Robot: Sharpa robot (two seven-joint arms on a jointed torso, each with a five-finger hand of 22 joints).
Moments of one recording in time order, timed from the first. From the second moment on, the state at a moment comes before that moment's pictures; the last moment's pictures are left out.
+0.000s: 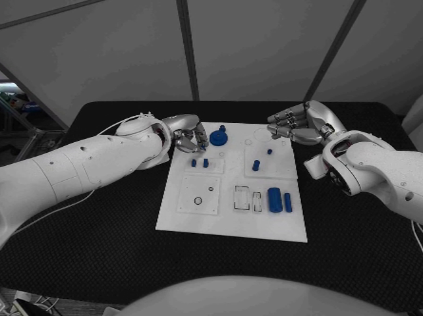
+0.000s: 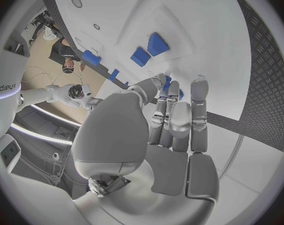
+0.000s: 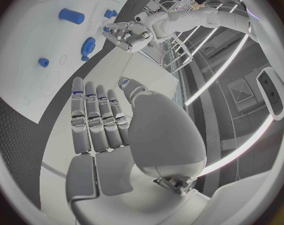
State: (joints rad) left arm 1.09 -0.67 0.11 1.18 -1.41 -0.12 0.06; left_hand 1.38 -0.17 0.54 -0.08 0.13 1.13 0.14 0.15 0.08 1.16 0.06 0.34 0.07 1.39 -0.01 1.34 0.87 0.20 1.10 0.10 0.91 0.97; right arm 1.11 -0.81 0.06 1.49 -0.75 -0.45 0.17; right_hand 1.42 -0.13 0.29 0.13 0.29 1.00 0.21 0.07 0.07 1.13 0.15 0.07 0.06 1.15 0.11 0.06 0.07 0.18 1.08 0.21 0.15 0.14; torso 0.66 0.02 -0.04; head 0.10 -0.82
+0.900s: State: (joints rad) left arm 1.09 -0.66 0.11 1.17 -1.41 -0.09 0.06; left_hand 1.38 -0.17 0.54 -0.08 0.12 1.14 0.13 0.15 0.08 1.17 0.06 0.32 0.07 1.39 -0.01 1.34 0.87 0.20 1.10 0.10 0.91 0.97; right arm 1.11 -0.81 0.06 1.50 -0.75 -0.44 0.17; right_hand 1.42 -0.13 0.29 0.13 0.29 1.00 0.21 0.07 0.07 1.13 0.15 0.07 0.06 1.15 0.11 0.06 0.07 0.18 1.08 0.21 0.15 0.15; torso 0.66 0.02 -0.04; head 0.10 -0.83
